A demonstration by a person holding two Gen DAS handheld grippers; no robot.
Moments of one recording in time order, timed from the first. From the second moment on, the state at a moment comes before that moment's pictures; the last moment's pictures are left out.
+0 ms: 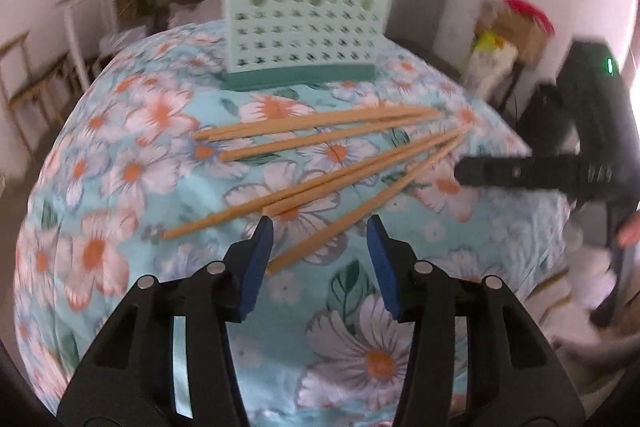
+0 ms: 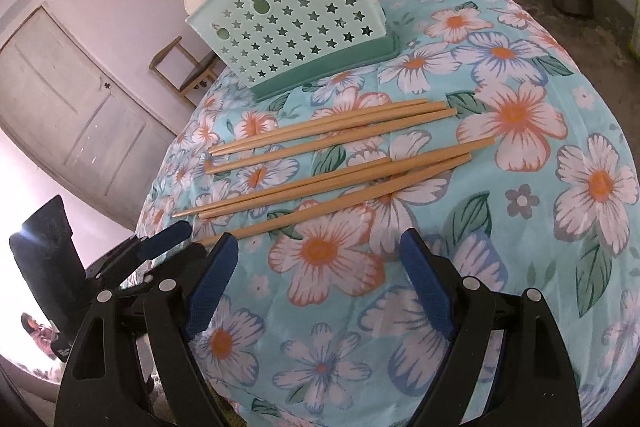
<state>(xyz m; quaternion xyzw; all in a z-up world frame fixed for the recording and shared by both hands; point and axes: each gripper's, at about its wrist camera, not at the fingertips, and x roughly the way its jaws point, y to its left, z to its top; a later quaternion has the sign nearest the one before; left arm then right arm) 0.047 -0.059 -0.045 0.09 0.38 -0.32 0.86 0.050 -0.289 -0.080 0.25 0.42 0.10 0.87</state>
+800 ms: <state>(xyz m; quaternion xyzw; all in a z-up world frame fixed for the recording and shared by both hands) 0.028 -0.043 -0.034 0.26 0.40 -0.41 0.78 0.048 -0.299 -0.087 0.28 0.40 0.12 0.87</state>
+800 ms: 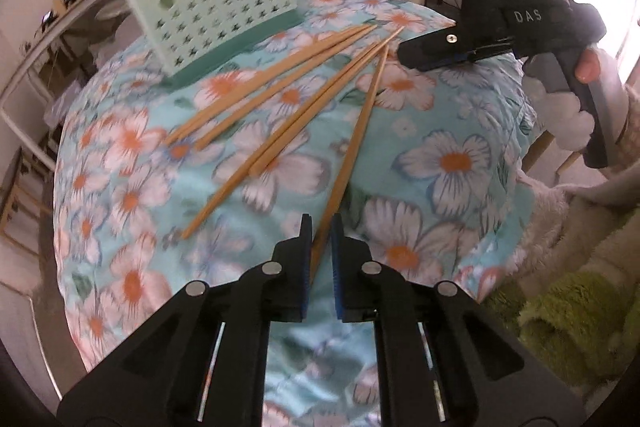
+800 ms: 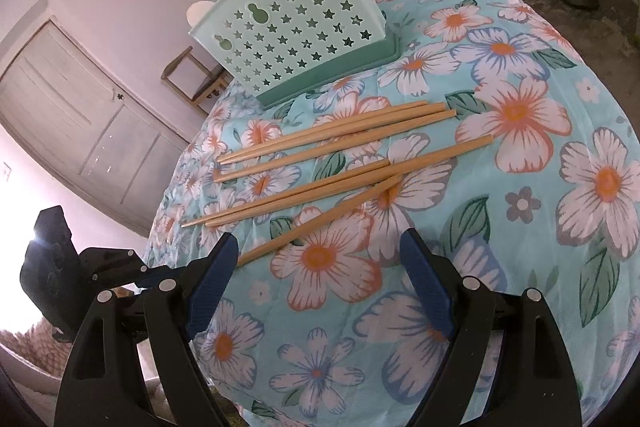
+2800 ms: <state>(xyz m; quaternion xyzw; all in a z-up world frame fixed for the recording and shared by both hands) 0.082 -0.111 0.029 0.11 0.39 -0.42 0.81 0.031 -0.370 -0.098 0.37 0.35 0.08 0.86</state>
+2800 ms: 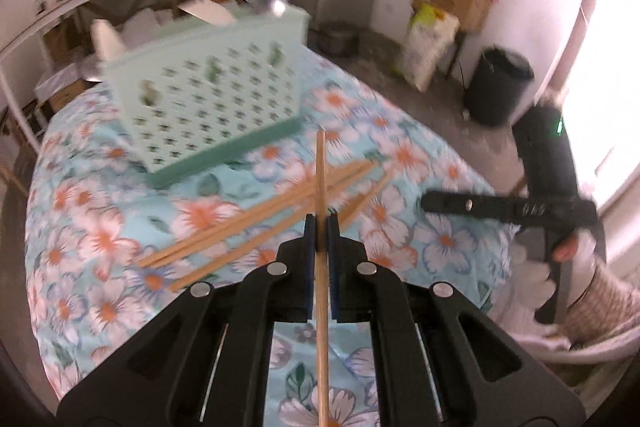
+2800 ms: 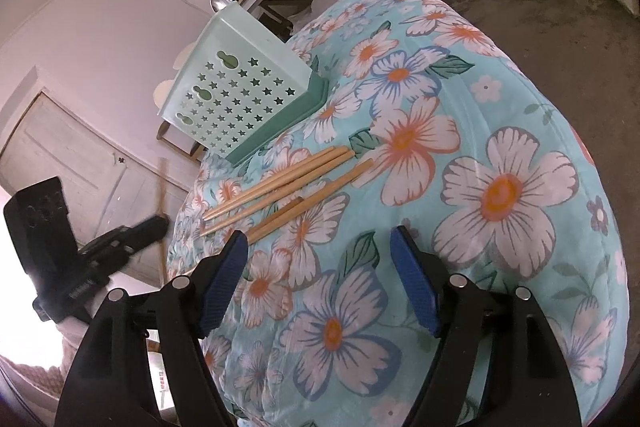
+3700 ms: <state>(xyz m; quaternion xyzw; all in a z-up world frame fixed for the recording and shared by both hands) 0.073 -0.005 0.077 -0.11 0.27 -0.32 0.90 0.059 -0.366 -0.114 0.53 0.35 0.06 0.77</state>
